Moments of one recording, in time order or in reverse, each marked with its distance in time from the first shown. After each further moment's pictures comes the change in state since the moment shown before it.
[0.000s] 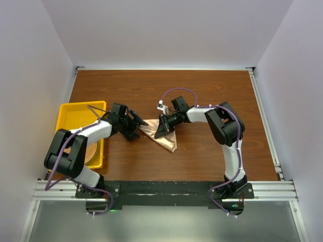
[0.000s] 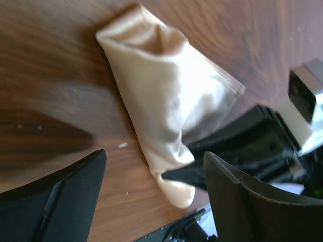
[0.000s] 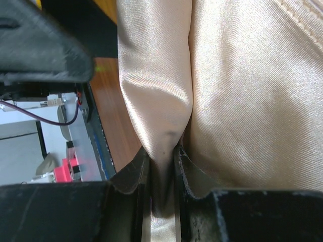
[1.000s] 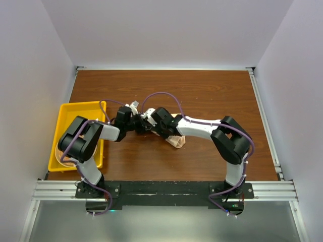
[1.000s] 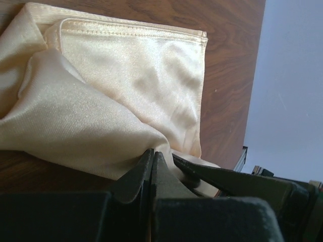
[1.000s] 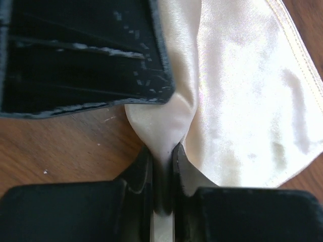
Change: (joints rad) left arm -0.060 0.277 -0.095 0.721 0.217 0.211; right arm 0.343 -0.248 -0.034 -0.211 1.151 -0.370
